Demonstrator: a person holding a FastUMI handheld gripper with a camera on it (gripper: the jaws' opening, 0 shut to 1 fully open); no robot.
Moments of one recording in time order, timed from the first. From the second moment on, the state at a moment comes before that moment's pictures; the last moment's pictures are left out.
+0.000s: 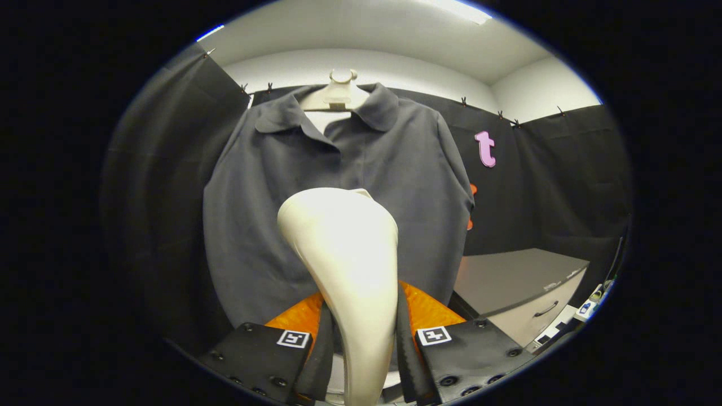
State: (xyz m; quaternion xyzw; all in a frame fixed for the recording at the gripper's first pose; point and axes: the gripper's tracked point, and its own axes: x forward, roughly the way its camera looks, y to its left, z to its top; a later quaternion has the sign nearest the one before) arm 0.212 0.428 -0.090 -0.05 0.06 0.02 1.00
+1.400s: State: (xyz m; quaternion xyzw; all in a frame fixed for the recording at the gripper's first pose) arm 0.273 0.560 -0.046 -0.08 0.02 0.12 0.99
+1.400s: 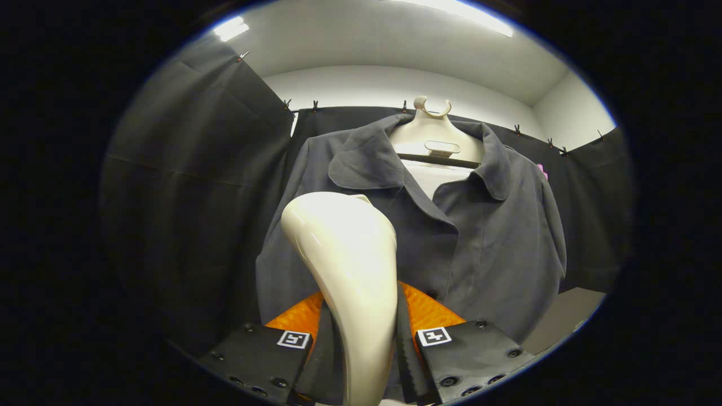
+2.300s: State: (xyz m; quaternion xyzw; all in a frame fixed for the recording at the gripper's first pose) arm 0.244 0.560 -0.119 -0.10 0.08 0.14 0.98
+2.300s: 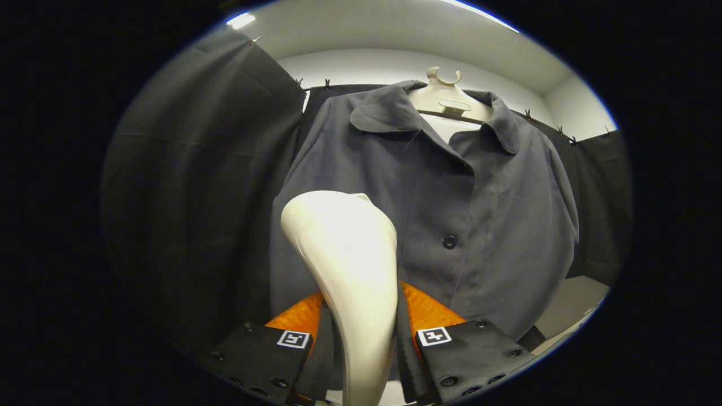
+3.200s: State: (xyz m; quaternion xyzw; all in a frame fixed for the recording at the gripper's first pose) arm 0.207 0.549 -0.216 -0.12 0.17 0.16 0.97
